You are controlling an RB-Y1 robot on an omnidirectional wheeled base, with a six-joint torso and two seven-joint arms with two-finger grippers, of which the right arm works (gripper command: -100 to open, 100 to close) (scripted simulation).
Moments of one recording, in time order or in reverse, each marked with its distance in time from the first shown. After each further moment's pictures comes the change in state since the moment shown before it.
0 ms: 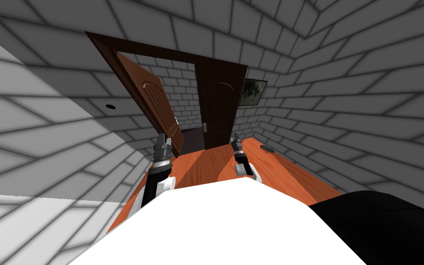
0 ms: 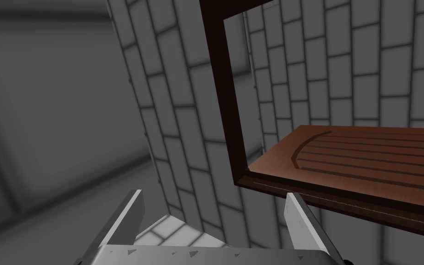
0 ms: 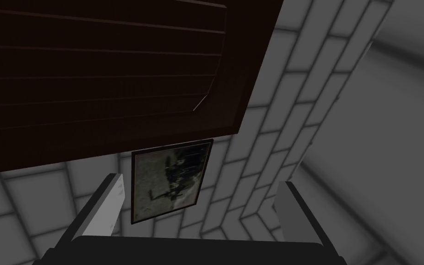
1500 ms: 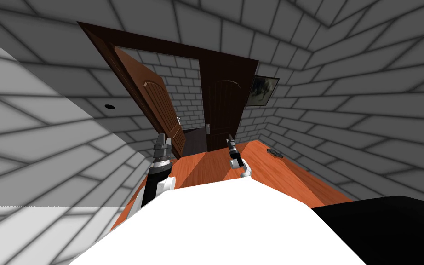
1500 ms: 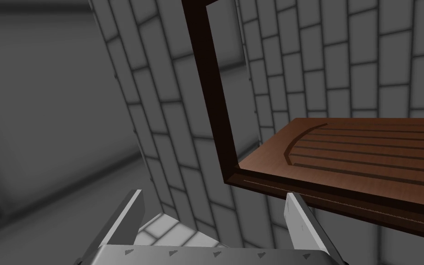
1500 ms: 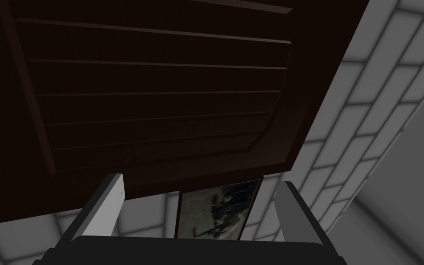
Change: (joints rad) arm -0.232 -0.020 -0.018 0.374 -0.047 -0.026 0.035
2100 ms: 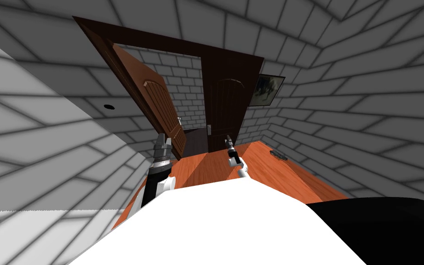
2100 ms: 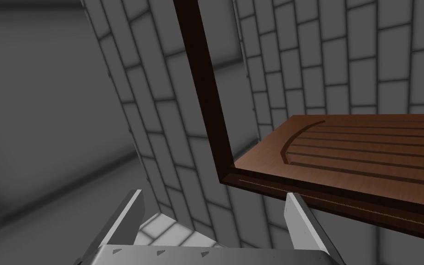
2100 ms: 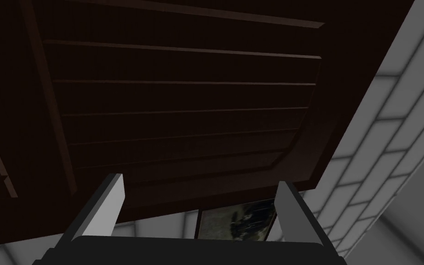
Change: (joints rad) arm -0.105 0.000 -0.009 0.171 -0.019 -0.016 0.017
